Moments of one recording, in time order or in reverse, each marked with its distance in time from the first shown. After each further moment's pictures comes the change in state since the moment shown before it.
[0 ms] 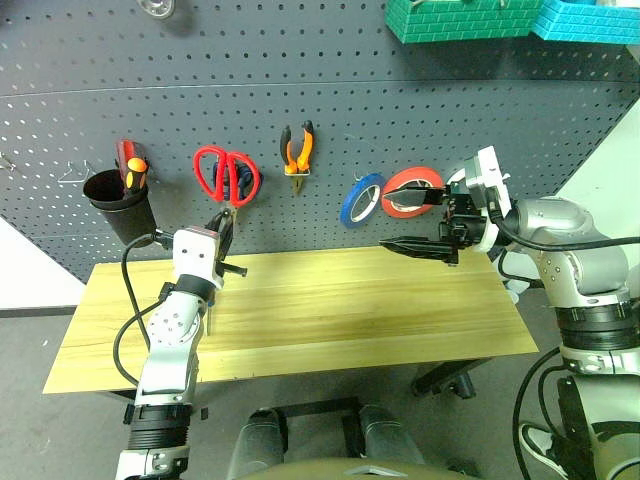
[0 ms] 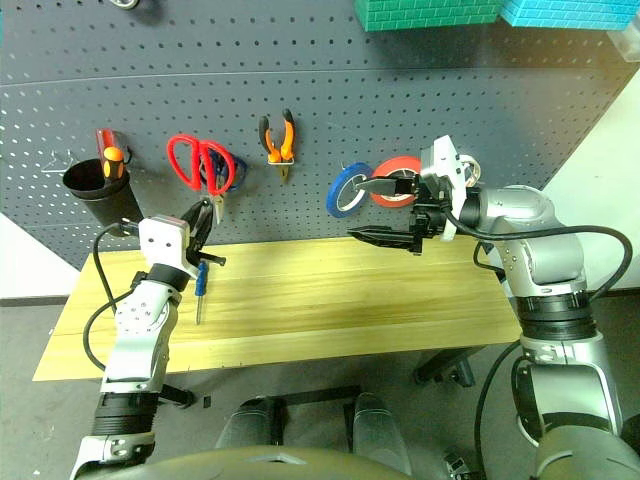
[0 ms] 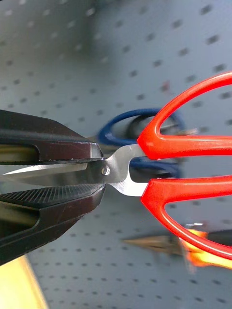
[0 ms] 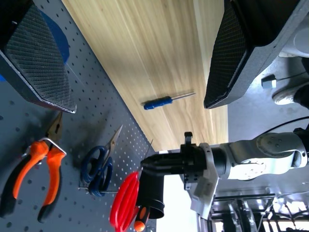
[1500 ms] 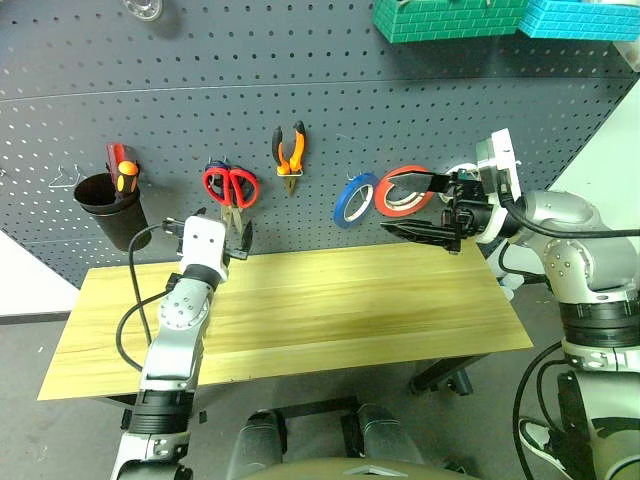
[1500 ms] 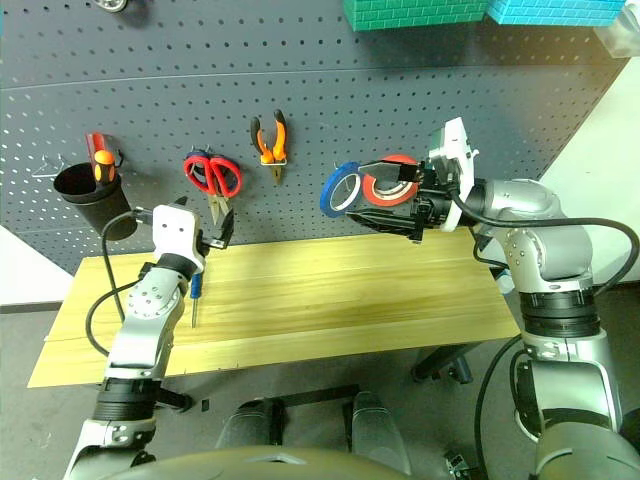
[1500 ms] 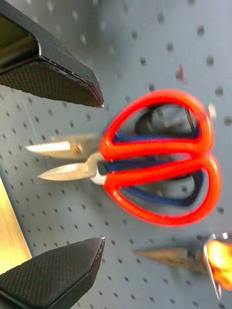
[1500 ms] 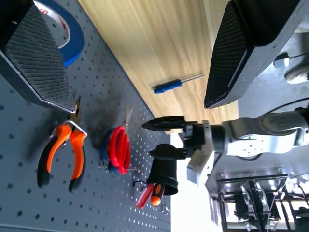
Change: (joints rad) left arm 0.003 0.058 -0.017 -0.068 0.014 0.118 0.092; right arm -0.035 0.007 -0.028 -0.020 0.079 0.046 -0.069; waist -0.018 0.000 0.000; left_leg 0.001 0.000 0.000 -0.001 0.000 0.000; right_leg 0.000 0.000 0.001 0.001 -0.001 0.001
